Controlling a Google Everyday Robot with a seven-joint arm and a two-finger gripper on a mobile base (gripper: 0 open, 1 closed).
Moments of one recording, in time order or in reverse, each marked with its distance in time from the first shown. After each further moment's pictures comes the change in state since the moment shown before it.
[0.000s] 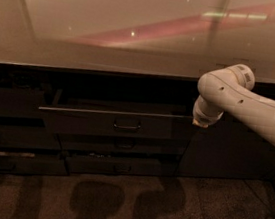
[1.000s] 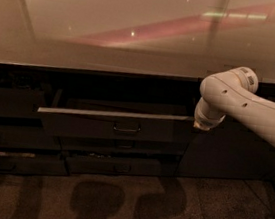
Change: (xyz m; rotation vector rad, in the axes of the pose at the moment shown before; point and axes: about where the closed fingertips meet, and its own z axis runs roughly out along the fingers) arm 0.004 0.009 -0.006 -0.001 -0.007 -0.003
